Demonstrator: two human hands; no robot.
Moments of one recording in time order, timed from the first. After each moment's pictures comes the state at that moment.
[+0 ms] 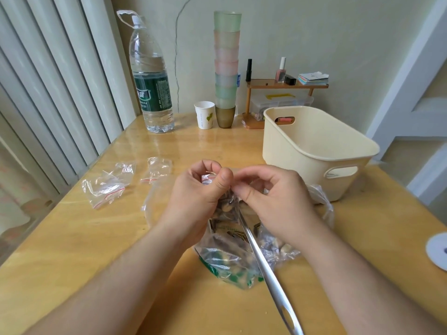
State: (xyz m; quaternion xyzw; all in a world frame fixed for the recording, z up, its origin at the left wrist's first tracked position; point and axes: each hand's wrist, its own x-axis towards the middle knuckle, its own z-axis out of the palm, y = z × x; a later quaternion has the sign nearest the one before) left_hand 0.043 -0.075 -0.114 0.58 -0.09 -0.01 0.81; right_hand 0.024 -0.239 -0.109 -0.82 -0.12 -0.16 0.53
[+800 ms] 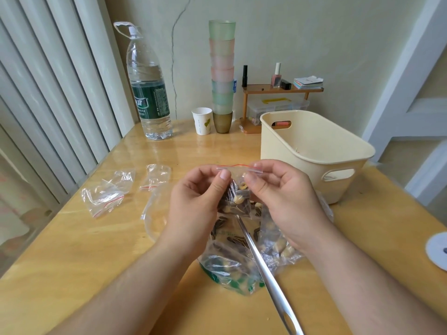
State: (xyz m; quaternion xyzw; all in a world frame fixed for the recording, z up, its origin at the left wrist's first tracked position) left_hand 0.031 -0.080 -0.113 0.57 -0.12 0.07 0.81; right_hand 0.026 -0.242 -0.108 -0.69 -0.07 -0.12 0.71
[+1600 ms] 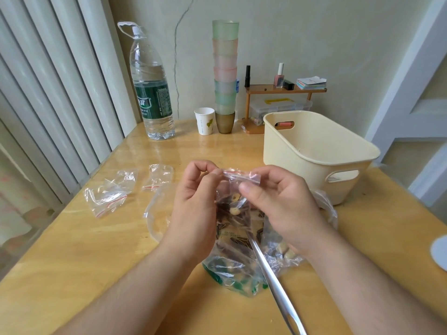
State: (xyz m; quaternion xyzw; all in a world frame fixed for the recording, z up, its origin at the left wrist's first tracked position) left_hand 0.021 -0.082 -0.097 0.54 -0.09 0.03 0.84; right_hand 0.021 -0.240 -0.110 -0.70 -0.12 -0.11 0.70
